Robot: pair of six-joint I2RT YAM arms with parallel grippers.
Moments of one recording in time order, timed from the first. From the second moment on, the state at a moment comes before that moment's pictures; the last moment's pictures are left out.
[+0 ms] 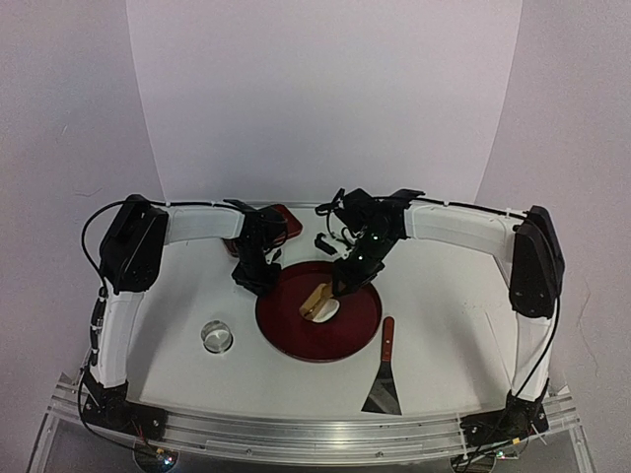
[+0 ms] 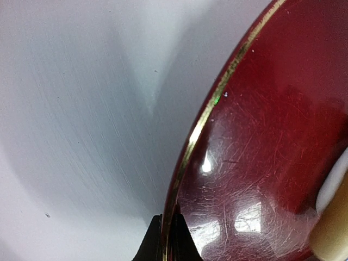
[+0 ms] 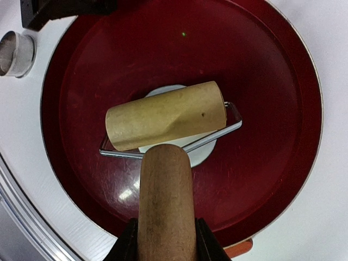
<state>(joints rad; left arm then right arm) -0.67 2.23 1.73 -0.96 0.06 -0.34 0.79 2.06 1.69 -0.94 -0.17 0.01</state>
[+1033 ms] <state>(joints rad) -0.67 2.23 1.72 -0.96 0.11 -0.42 0.81 2.18 1.85 -1.08 -0.14 0.16</state>
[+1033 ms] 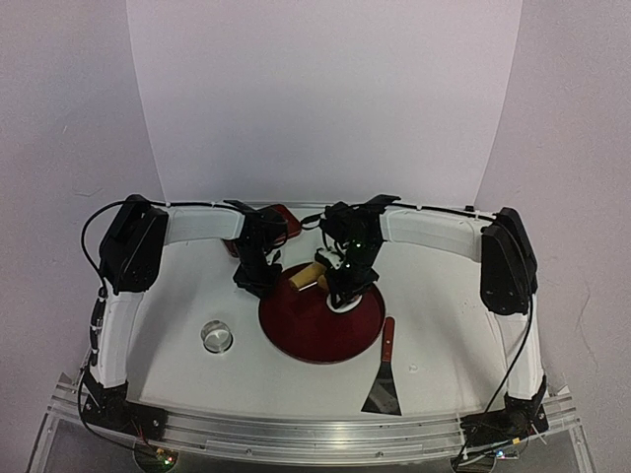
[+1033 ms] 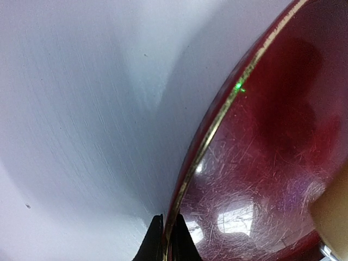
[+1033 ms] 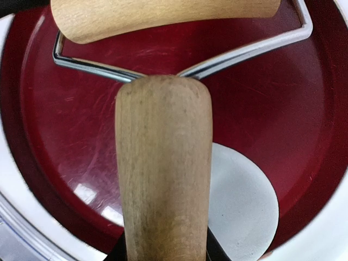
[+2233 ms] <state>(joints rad) -0.69 2.12 1.57 -0.95 0.05 -0.47 0.92 2.12 1.68 -1.06 -0.09 0.35</state>
